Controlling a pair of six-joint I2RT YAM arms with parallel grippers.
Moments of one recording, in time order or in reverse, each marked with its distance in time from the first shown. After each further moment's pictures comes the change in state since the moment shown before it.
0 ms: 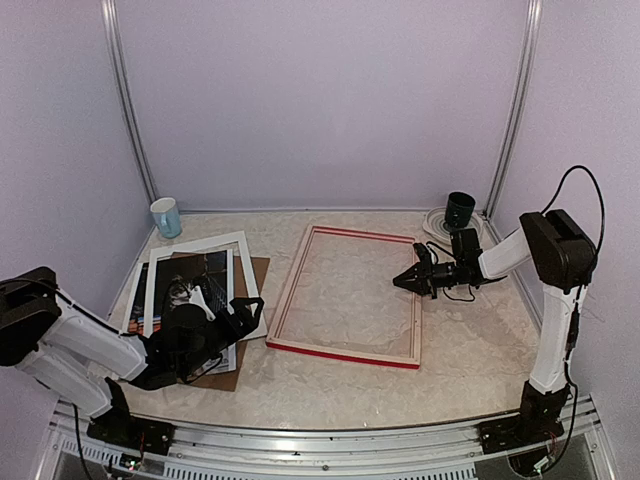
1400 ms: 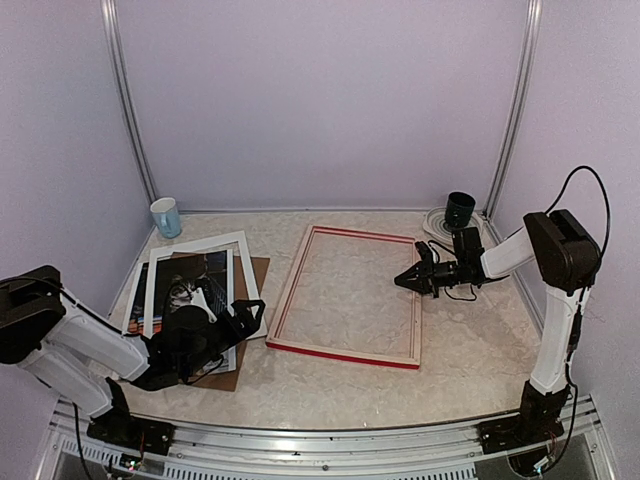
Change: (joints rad) left arm -0.005 0.025 0.000 0.008 0.000 -0.005; right arm -0.001 -0.032 -0.015 -0.021 0.026 -0.012
